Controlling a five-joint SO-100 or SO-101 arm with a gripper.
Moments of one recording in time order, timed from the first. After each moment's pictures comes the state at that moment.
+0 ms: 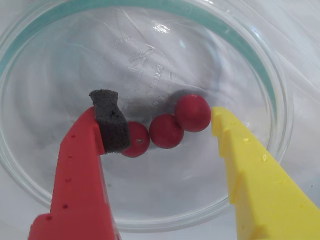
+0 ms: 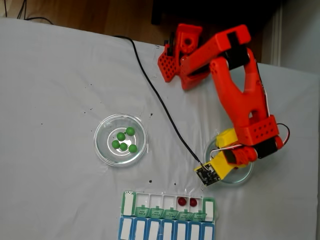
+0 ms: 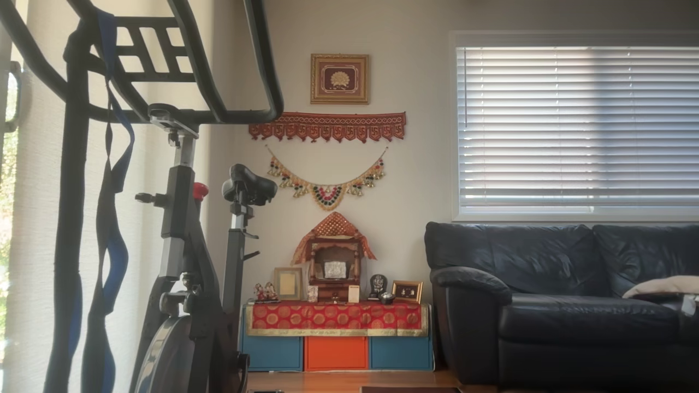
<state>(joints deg) -32.7 98.1 100.5 77.1 -9.3</state>
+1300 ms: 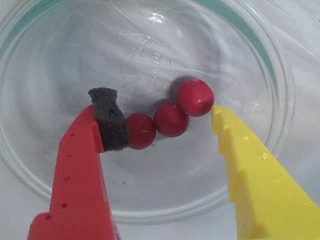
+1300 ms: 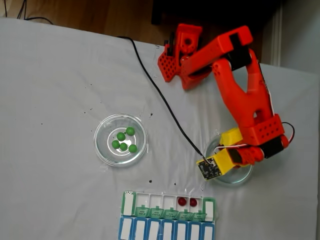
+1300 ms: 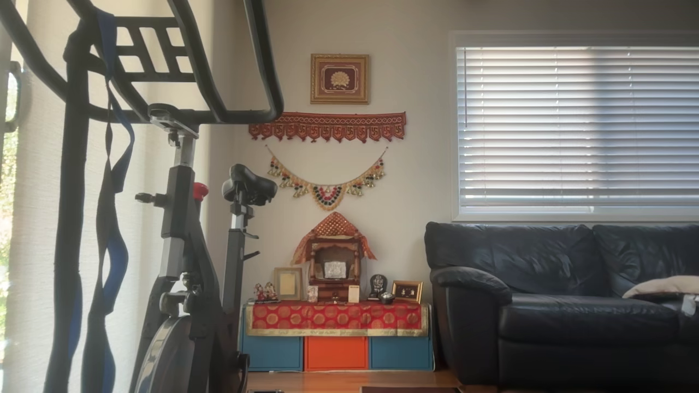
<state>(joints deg) -34.8 97.6 97.7 82.3 0.4</state>
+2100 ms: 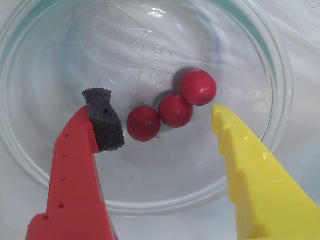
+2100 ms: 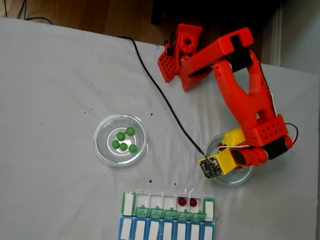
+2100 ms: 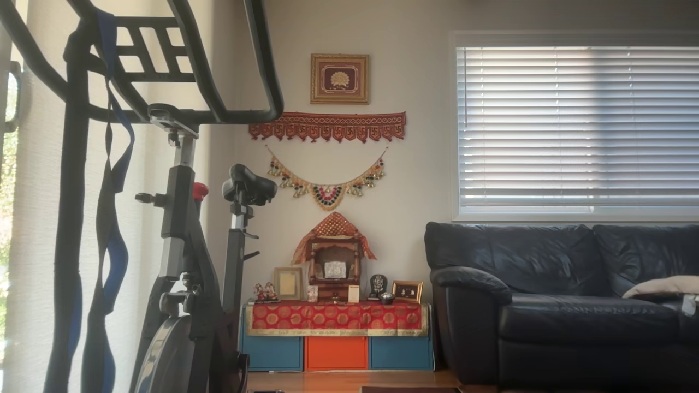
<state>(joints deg) -35.6 96.4 95.1 83.8 3.3</state>
